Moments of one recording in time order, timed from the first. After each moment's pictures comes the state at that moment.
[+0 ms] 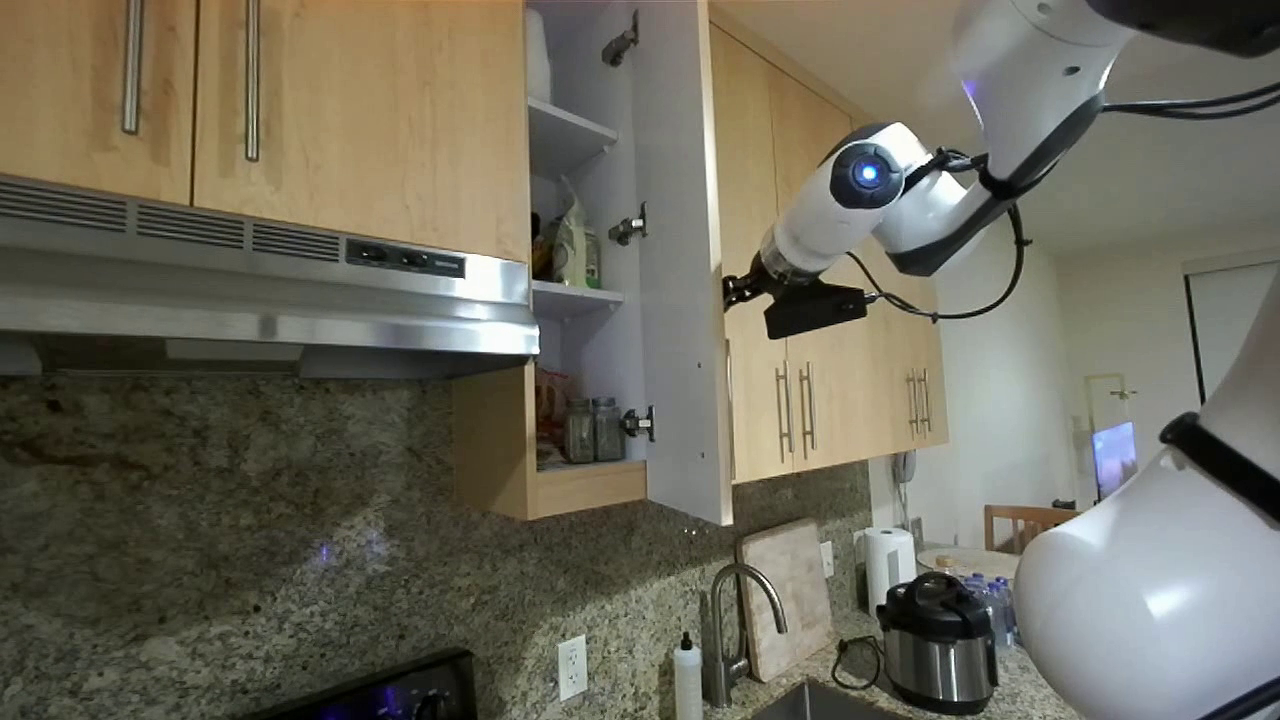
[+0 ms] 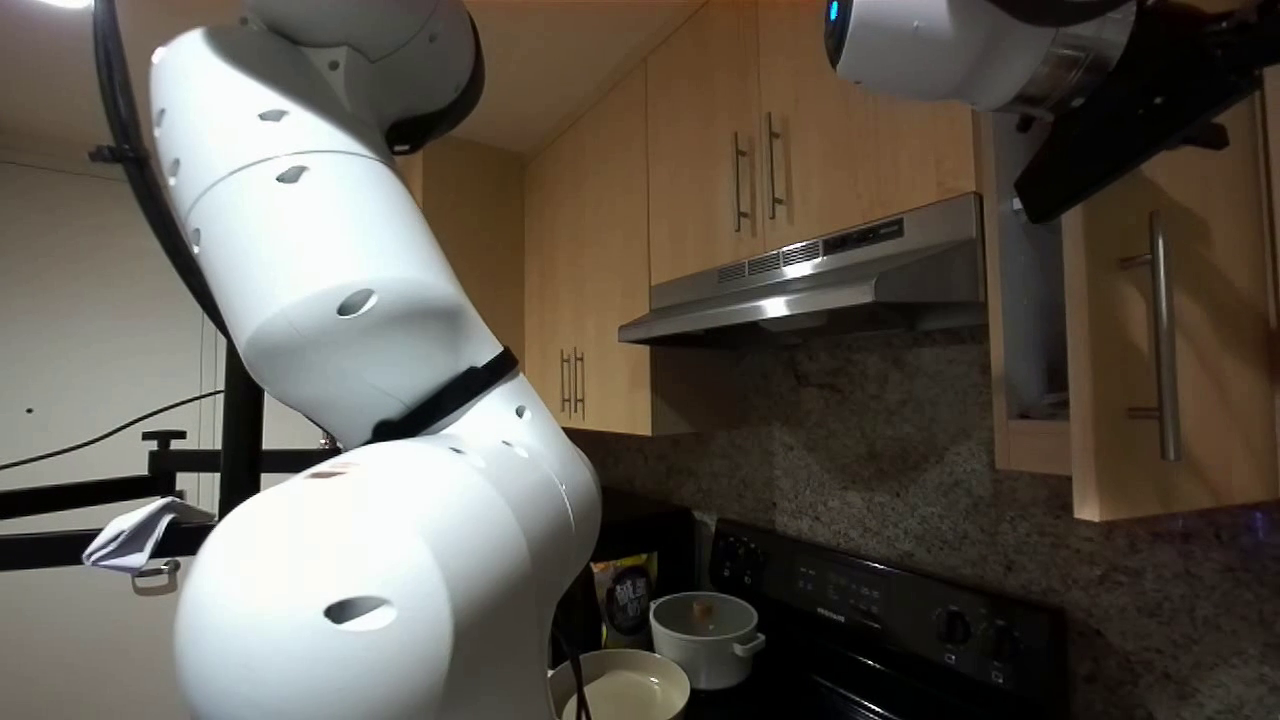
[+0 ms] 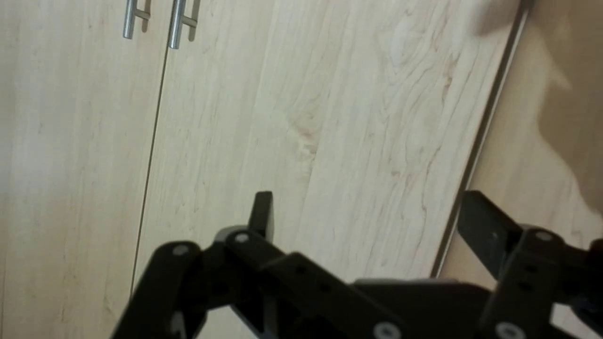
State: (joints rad) arm -0.76 -0.49 0.09 -2.13 -2.15 3.27 1.98
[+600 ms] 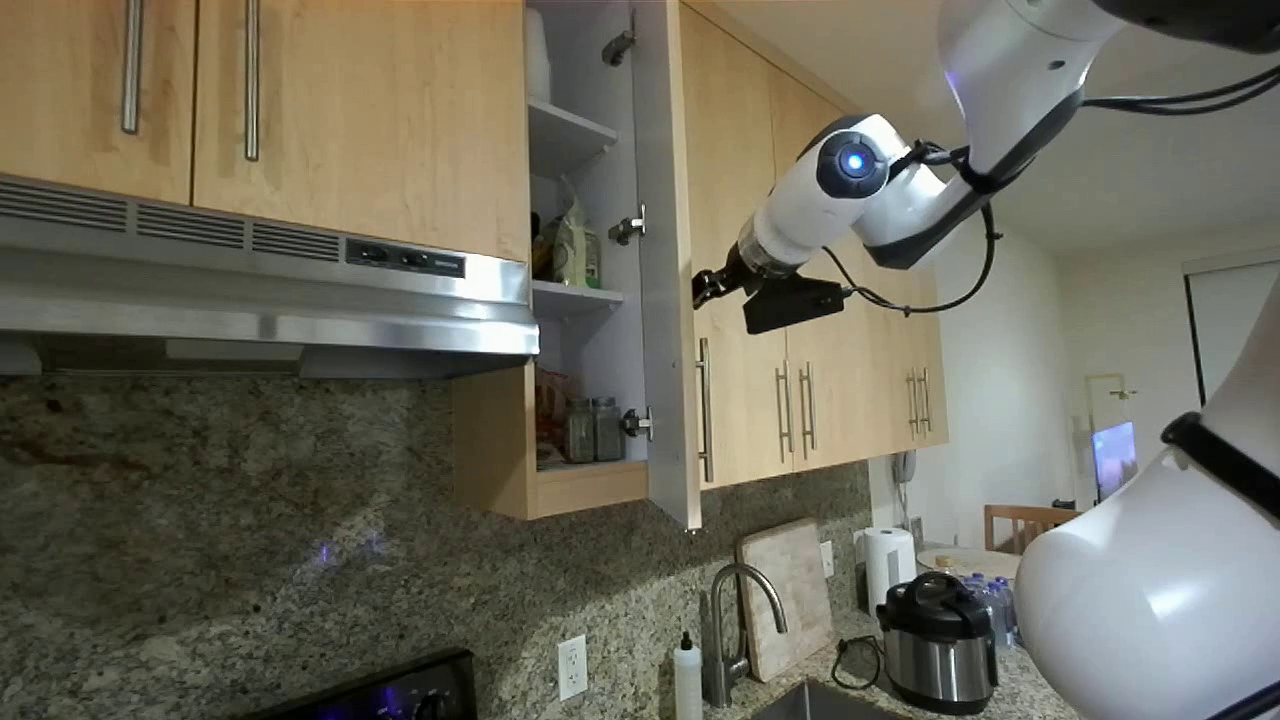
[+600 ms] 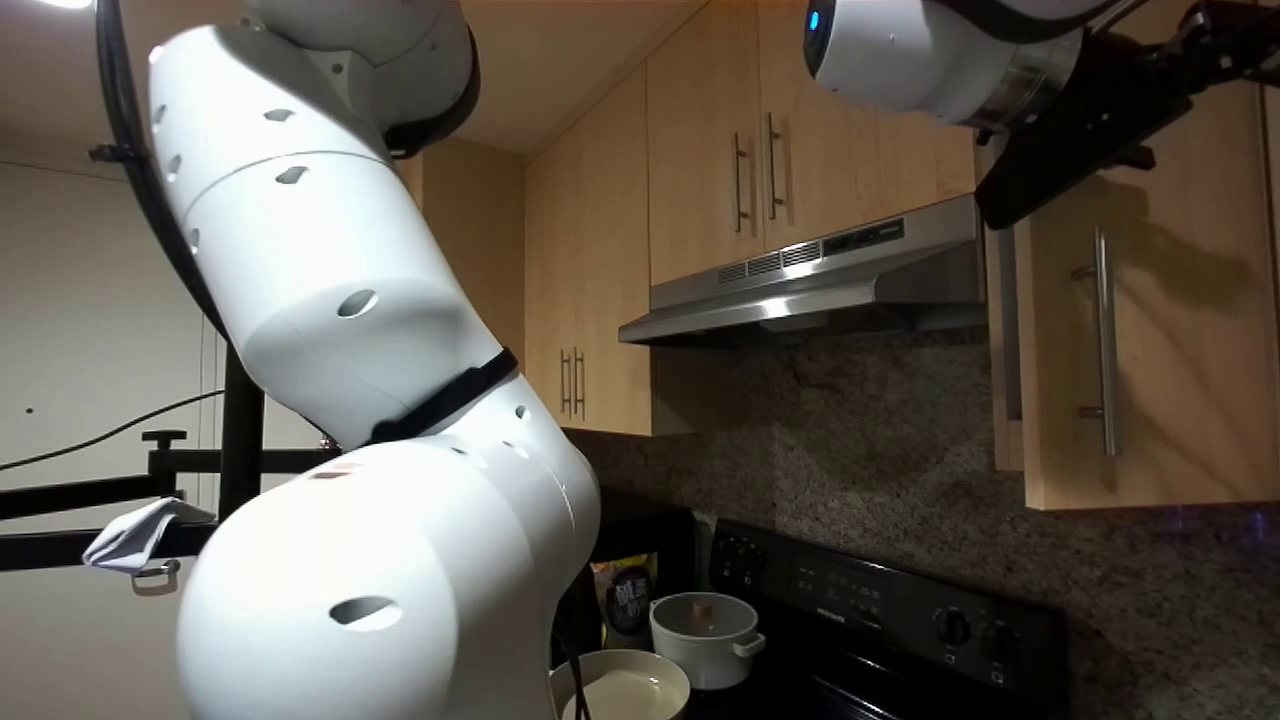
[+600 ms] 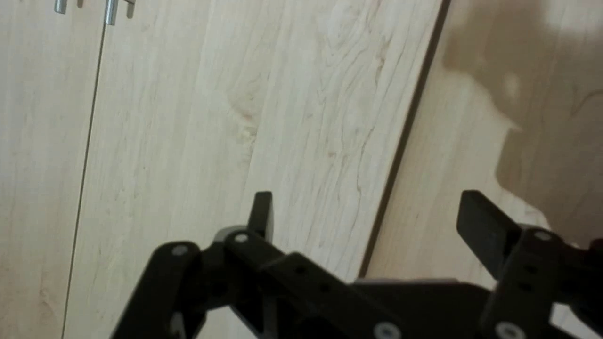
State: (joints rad) arm -0.74 -0.50 0.14 -2.11 -2.15 3.31 1.98
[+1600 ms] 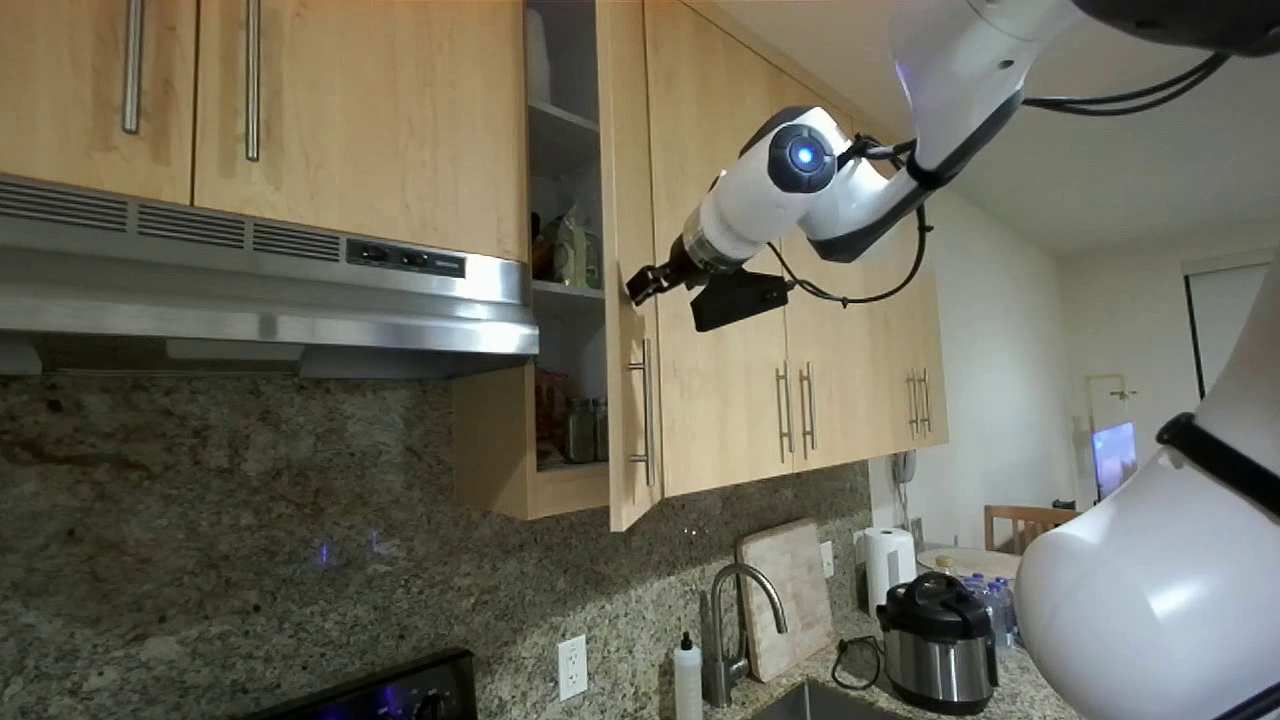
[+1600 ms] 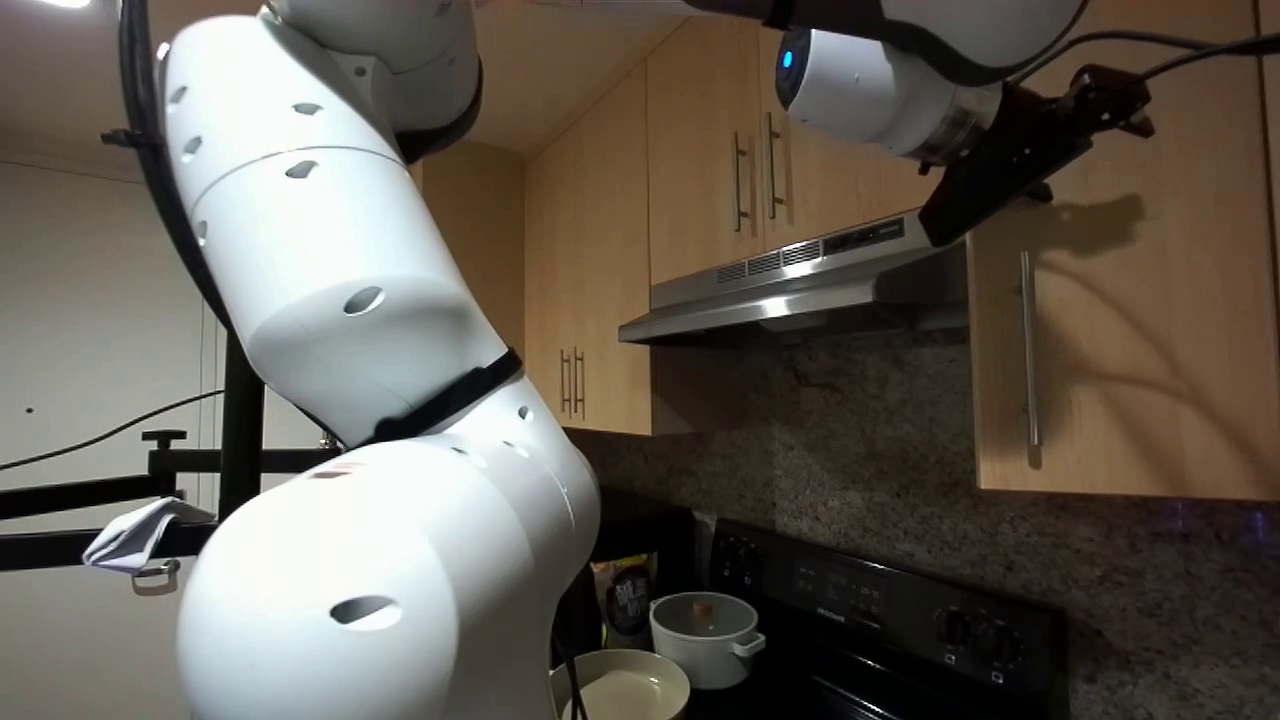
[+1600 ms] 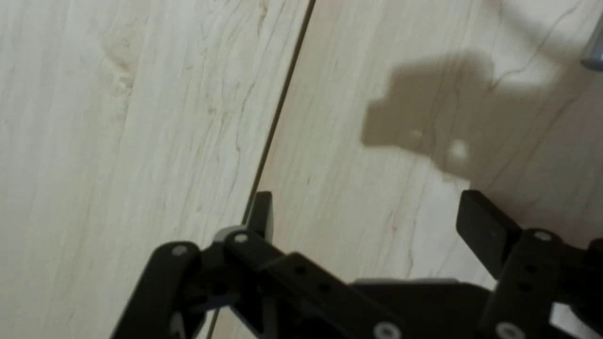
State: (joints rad) arm -0.74 -0.47 0.29 -2.05 -2.15 3.32 1.97
